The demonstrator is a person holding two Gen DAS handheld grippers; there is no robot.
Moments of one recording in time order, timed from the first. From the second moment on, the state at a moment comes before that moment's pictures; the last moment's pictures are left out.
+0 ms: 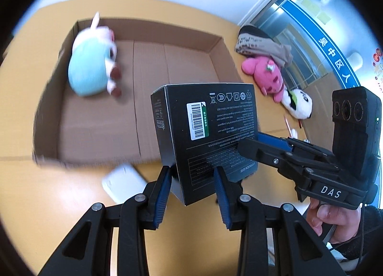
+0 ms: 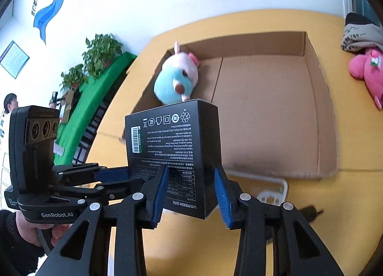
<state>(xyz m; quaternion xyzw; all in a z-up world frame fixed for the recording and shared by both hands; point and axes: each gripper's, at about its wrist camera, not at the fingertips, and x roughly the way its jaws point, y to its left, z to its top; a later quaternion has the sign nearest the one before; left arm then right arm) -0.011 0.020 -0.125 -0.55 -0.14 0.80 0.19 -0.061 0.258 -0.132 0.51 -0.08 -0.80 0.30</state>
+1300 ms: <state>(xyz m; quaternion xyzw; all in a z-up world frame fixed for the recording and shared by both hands) -0.292 -0.005 -0.204 -0.61 -0.07 0.79 0.10 -0.352 0.219 -0.250 0.57 -0.14 -0.77 0.25</state>
